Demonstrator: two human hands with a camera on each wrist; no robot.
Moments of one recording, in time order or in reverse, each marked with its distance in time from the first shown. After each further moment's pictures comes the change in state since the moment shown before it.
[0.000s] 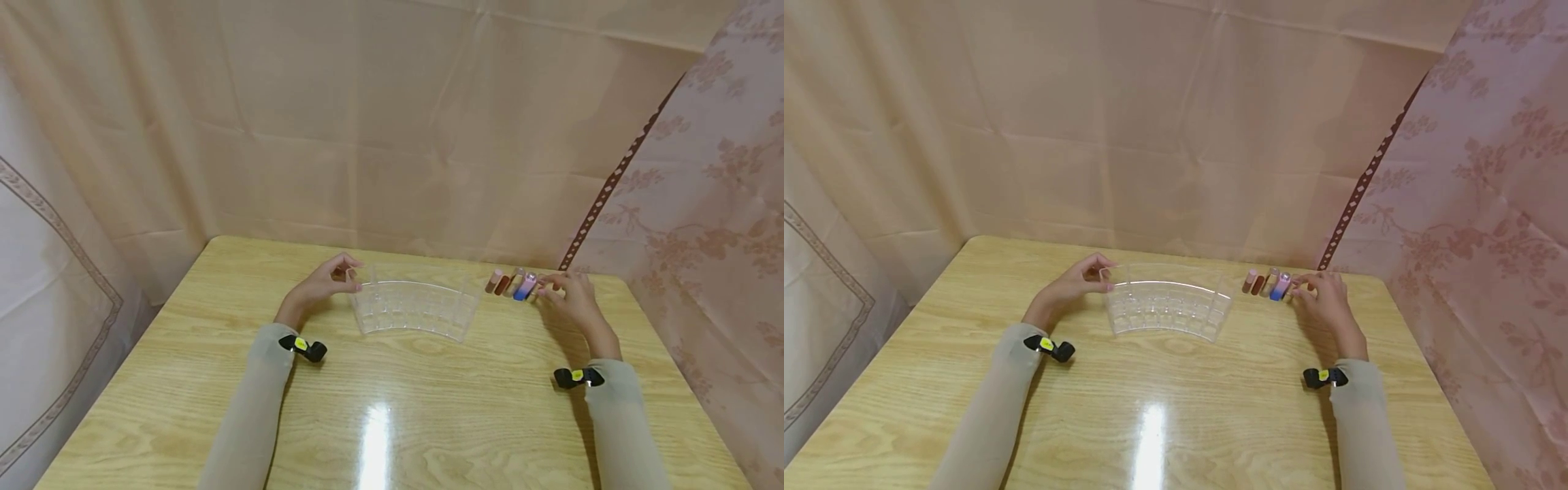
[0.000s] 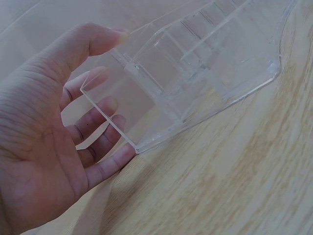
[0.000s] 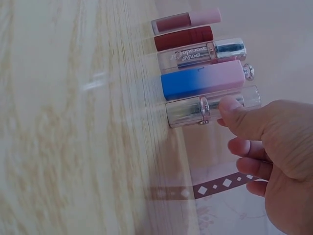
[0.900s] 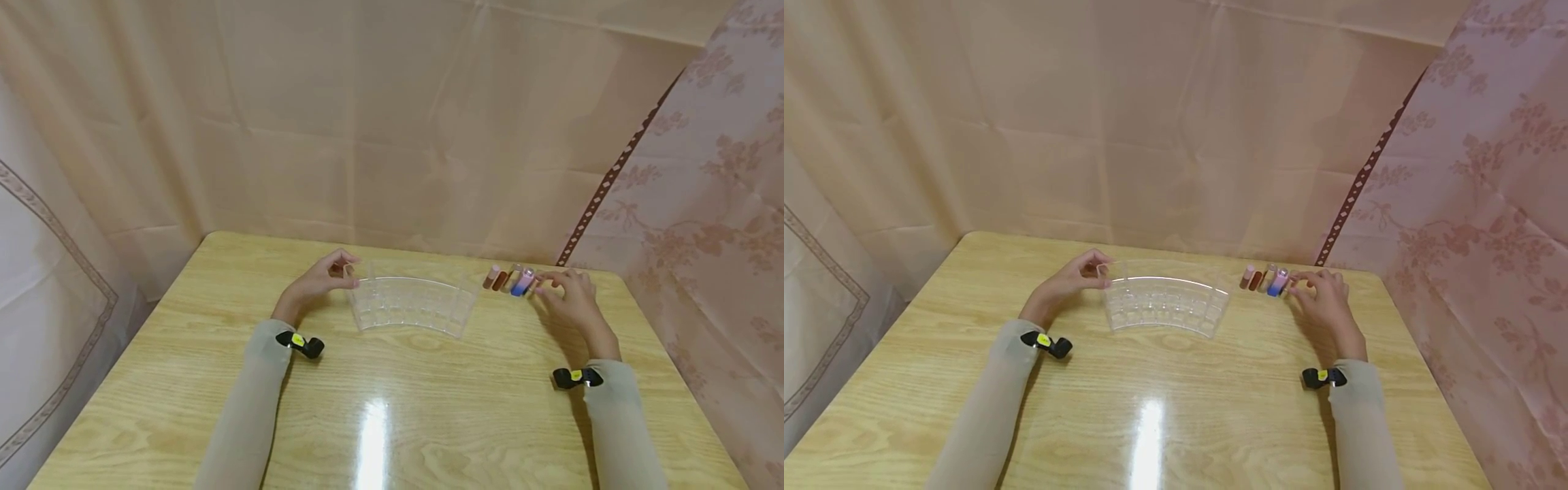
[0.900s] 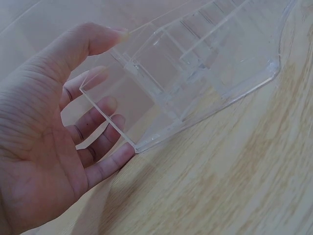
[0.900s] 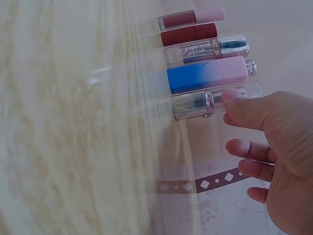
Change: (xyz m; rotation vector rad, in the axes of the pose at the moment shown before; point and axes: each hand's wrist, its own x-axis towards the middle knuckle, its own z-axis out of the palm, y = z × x) left_hand -0.001 0.002 0.001 -0.012 0.004 0.004; right_hand -0.009 -0.005 -0.004 0.031 -0.061 0.090
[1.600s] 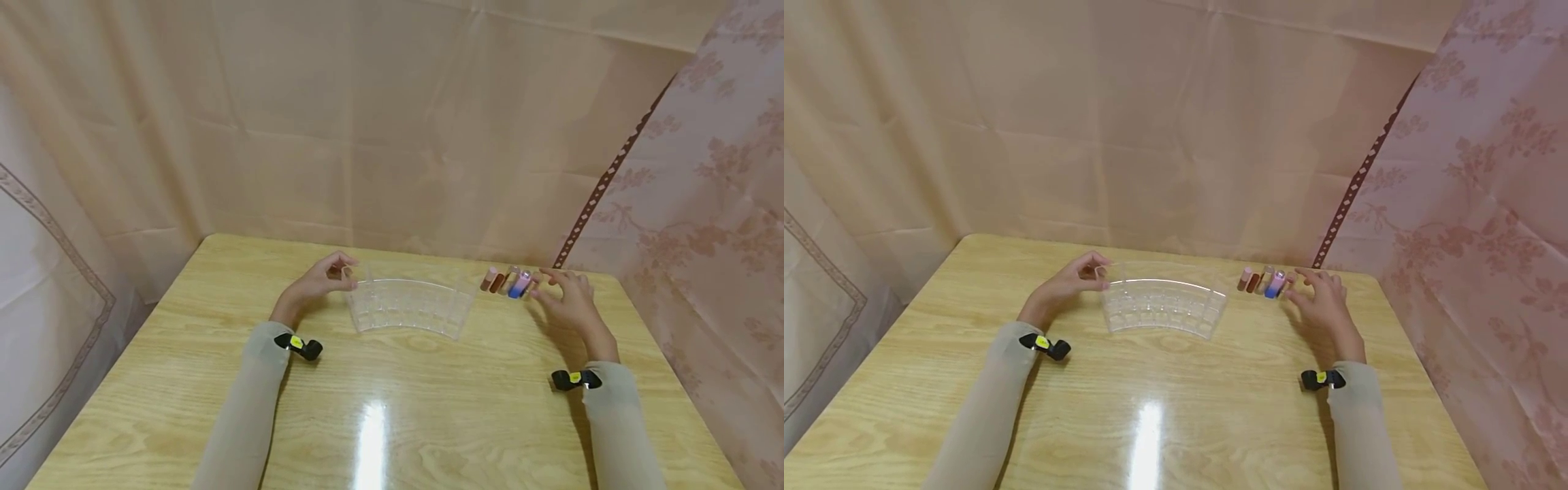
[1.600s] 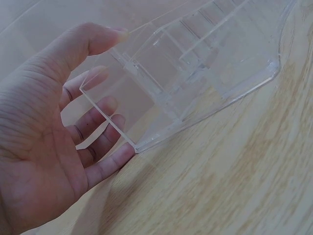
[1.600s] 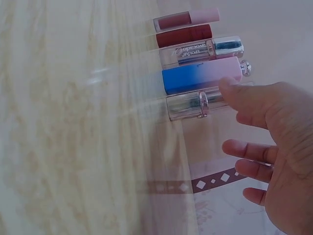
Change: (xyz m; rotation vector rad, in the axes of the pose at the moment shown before) left_hand 0.001 0.002 -0.003 0.003 -0.006 -0.006; right_hand 0.000 -0.006 -0.006 0.002 -0.037 0.060
